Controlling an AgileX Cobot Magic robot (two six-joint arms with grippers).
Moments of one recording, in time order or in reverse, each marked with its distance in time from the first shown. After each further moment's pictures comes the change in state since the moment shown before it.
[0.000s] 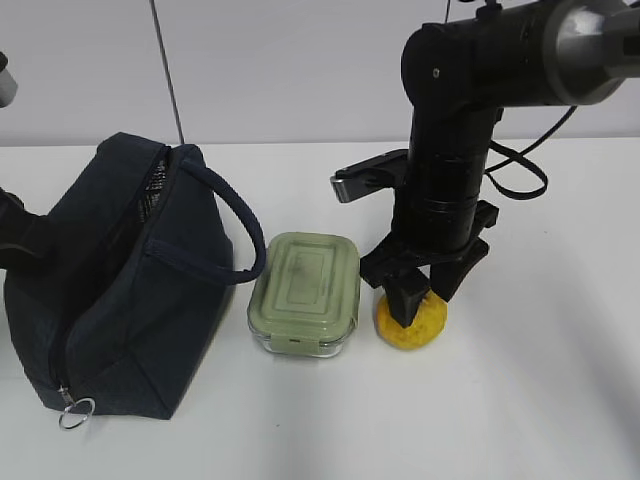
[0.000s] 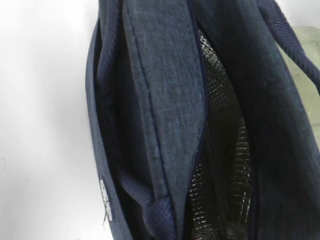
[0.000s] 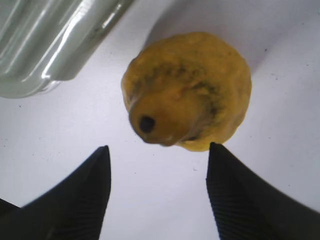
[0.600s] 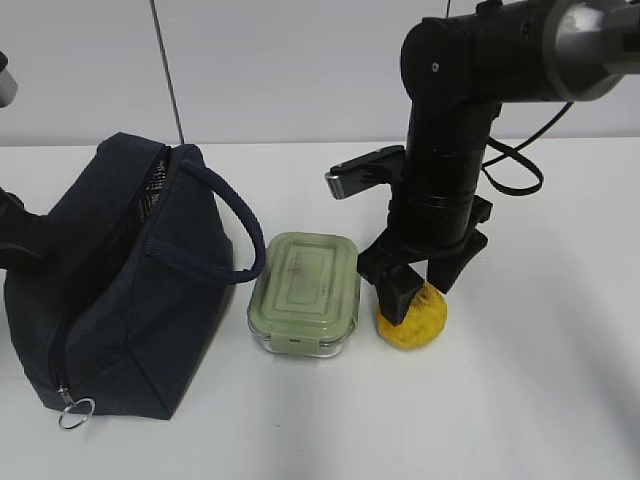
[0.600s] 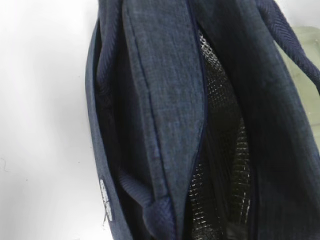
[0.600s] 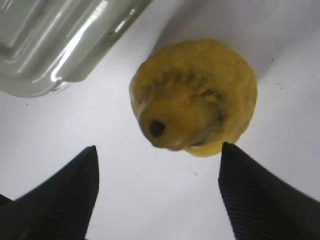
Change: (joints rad) left arm 0.000 0.000 0.000 0.000 0.000 0.000; right arm 0.000 0.000 -0.018 0.014 0.000 -0.046
